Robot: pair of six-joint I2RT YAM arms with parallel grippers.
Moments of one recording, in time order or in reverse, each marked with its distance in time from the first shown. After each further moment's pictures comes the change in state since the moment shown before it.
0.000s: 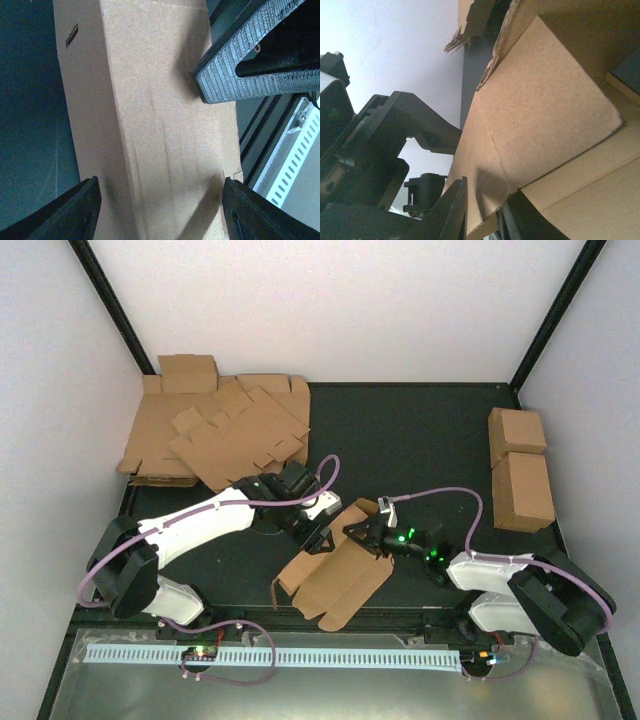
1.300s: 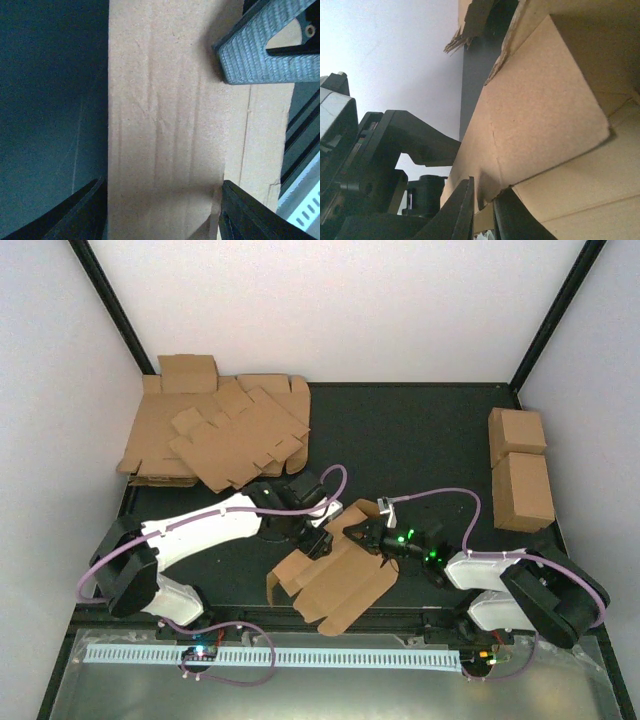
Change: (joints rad) left arm -0.100 0.005 0.021 -0.059 -0.201 -0.122; right arm 0.001 0.053 -0.011 0.079 0.000 0.015
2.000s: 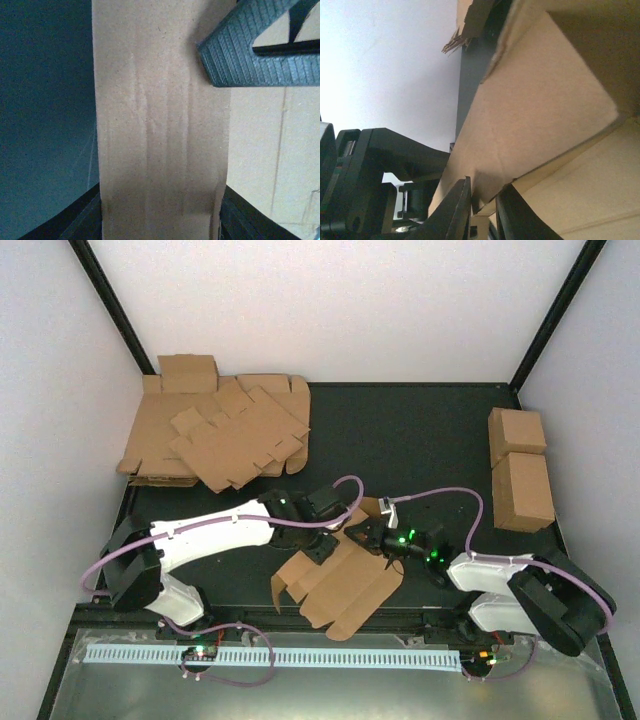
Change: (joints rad) left arm -0.146 0.040 0.074 -0.076 -0.238 -0.081; right arm 0.000 -0.047 0.000 -0.062 0.010 -0.034
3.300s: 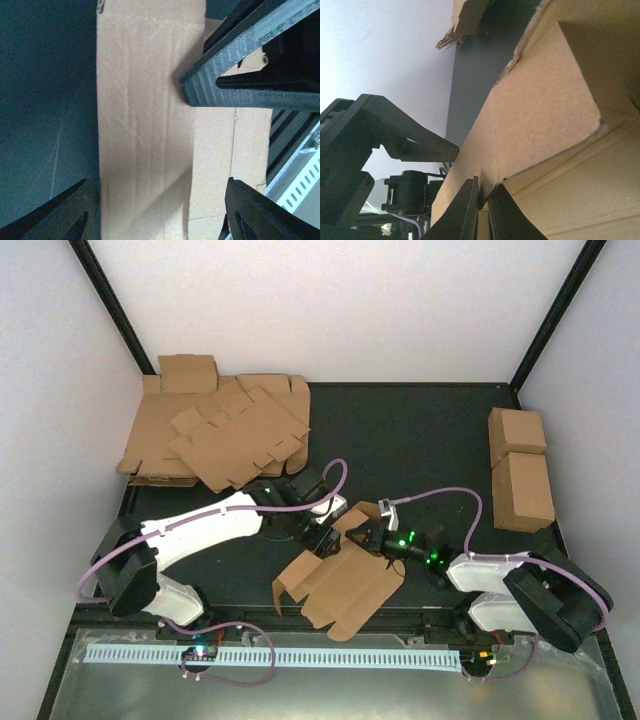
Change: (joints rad) left arm 0.132 -0.035 -0.029 0.088 0.266 0.013; right arm 0.000 0.019 -0.016 0.020 0.010 -0.069
